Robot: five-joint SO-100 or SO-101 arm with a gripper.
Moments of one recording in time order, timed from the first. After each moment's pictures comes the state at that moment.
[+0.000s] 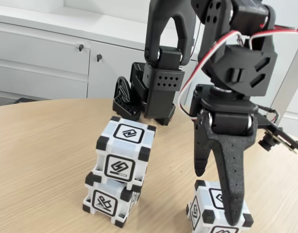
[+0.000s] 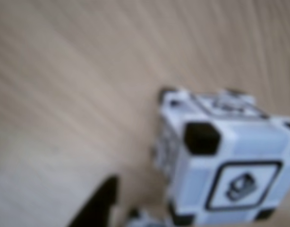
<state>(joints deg) 8.8 94.5 112.7 60.7 13.5</state>
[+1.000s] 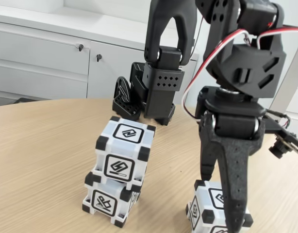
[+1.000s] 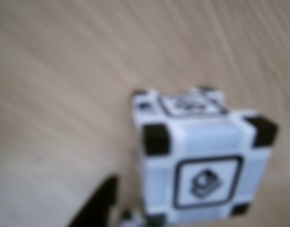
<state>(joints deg) 8.8 90.1 107.5 60.8 18.5</state>
